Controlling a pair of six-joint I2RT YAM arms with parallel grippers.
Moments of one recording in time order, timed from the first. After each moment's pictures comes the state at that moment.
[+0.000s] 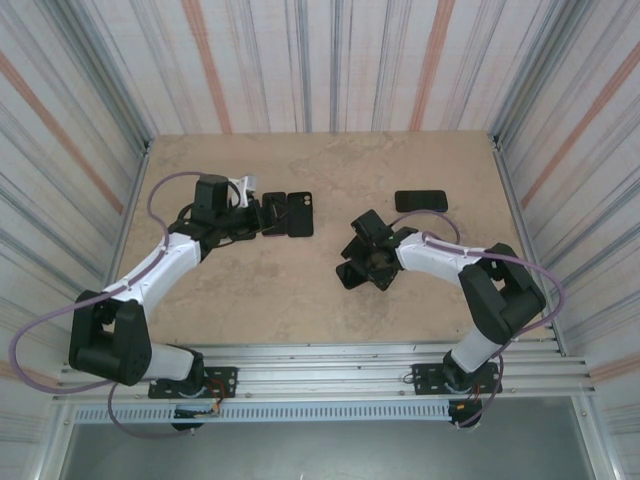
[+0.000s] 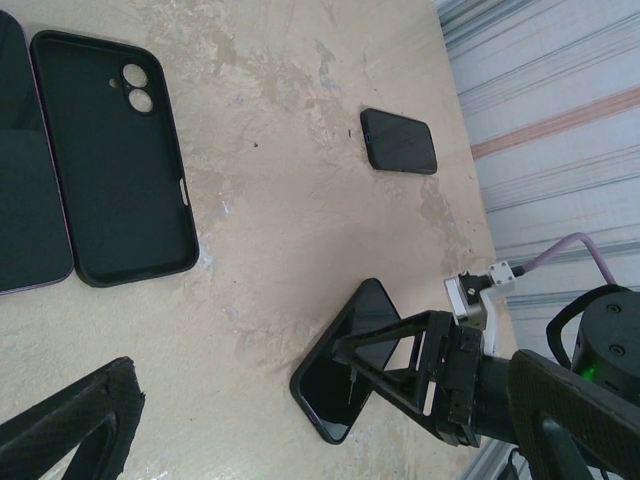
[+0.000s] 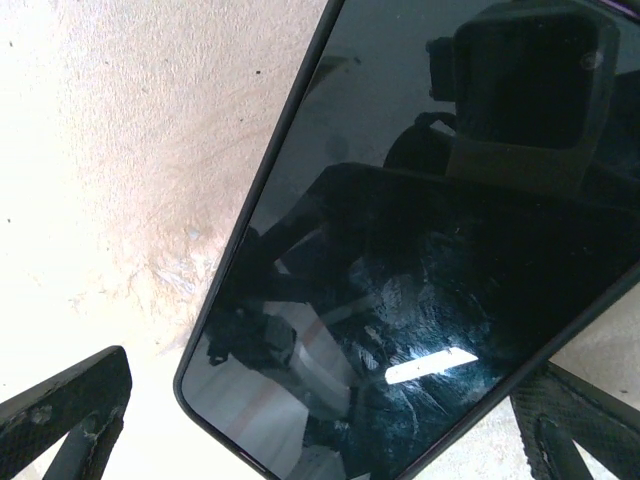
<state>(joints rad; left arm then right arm) -0.29 1.37 0.92 -0.18 0.58 -0.58 0.64 1.63 0.92 -0.47 0.00 1.29</state>
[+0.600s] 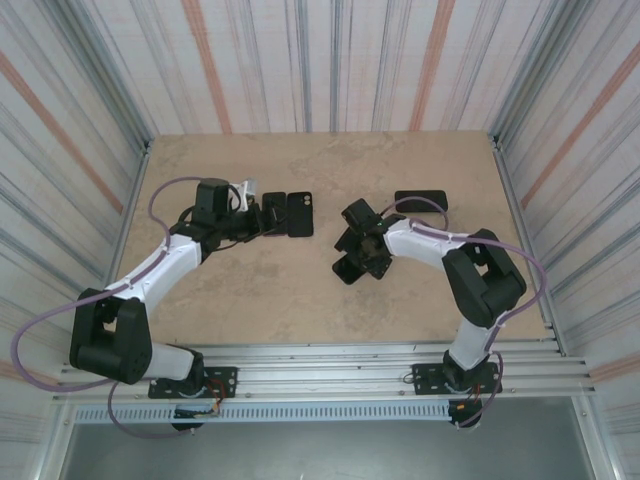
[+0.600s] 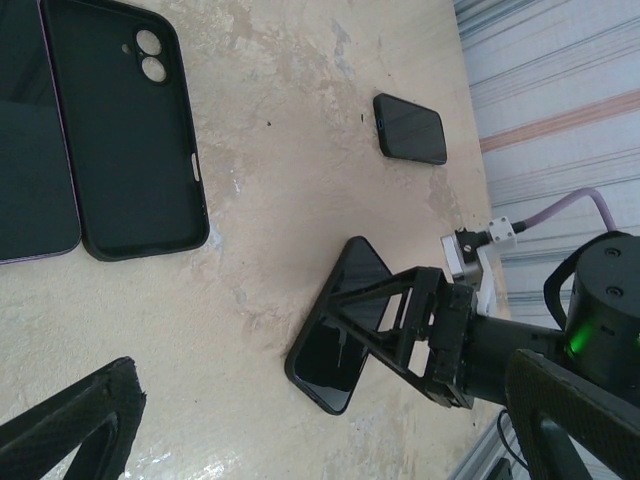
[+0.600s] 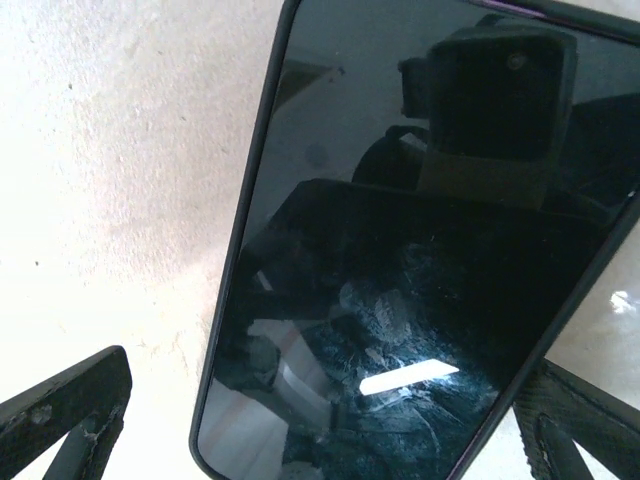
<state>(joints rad) -0.28 1.37 0.89 -0.19 0.59 -0.61 0.64 1.78 1.09 -0.55 0.04 1.21</state>
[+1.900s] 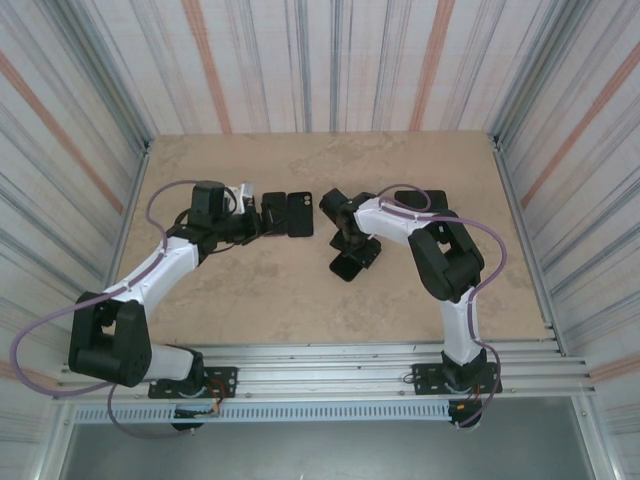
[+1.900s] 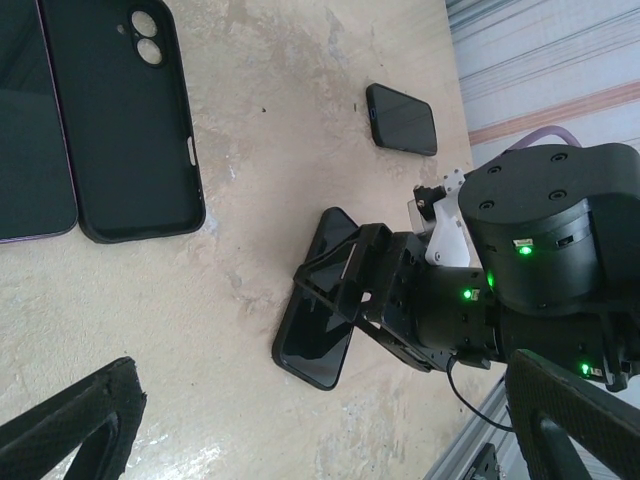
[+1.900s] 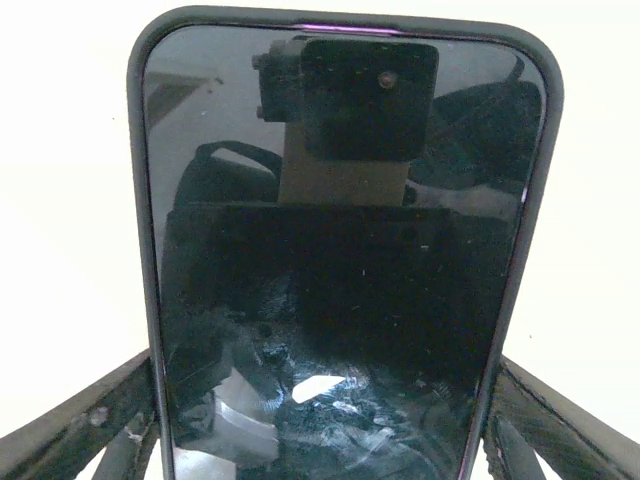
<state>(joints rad) -0.25 1.35 0.87 -0.18 0.64 -0.61 0.66 2.05 1.45 -0.90 0.15 1.31</state>
